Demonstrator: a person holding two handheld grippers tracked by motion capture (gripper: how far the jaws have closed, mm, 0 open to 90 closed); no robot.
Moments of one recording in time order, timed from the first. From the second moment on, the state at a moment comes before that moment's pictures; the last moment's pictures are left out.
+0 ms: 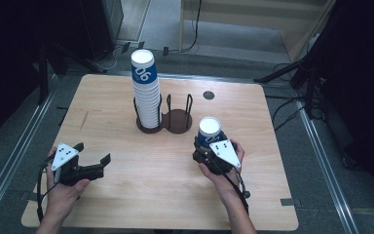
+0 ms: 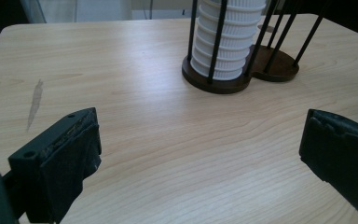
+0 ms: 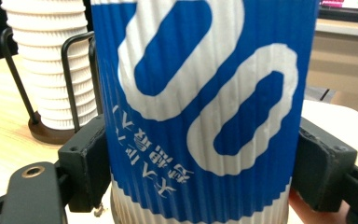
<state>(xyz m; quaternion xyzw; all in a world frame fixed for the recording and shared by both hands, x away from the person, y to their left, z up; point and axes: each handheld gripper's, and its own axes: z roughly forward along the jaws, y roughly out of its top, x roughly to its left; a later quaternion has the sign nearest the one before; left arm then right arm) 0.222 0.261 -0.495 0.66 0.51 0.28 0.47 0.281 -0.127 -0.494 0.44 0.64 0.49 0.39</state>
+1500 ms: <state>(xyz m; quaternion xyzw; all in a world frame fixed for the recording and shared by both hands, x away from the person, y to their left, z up) 0.237 0.157 -0.470 0.75 0.36 0.18 0.52 0.241 -0.054 -0.528 0.26 0.73 0.41 0.48</state>
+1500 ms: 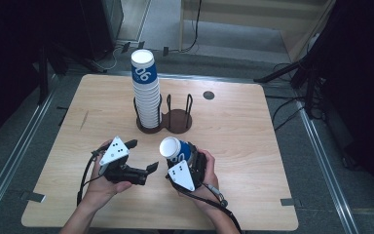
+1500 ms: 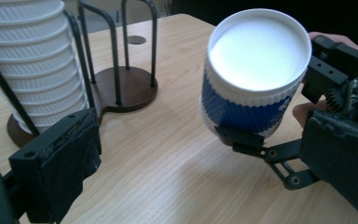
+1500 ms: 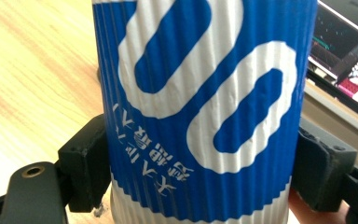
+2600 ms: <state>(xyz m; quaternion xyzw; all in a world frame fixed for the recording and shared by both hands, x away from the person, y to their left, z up) 0.233 0.144 -0.472 0.77 0.33 0.15 0.52 0.223 -0.034 -0.530 0.12 0.76 0.40 0.49</state>
